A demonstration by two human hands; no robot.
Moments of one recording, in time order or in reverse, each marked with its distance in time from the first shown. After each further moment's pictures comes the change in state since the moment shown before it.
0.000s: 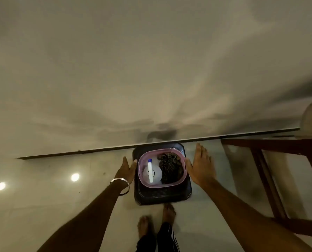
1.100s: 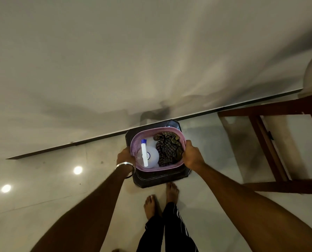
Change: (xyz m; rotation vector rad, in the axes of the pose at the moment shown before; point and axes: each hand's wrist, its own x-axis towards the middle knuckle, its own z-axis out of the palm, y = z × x) left_hand 0.027 -0.012 0.043 0.238 0.087 0.088; right_hand -0.002 0.008 0.072 0.305 -0.258 0.202
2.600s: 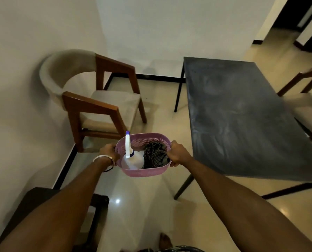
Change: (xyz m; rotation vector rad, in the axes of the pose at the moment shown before) left_hand -0.464 0.161 0.146 0.543 -0.509 1.092; right_hand -0.556 0.312 0.022 0.798 0.680 0.577
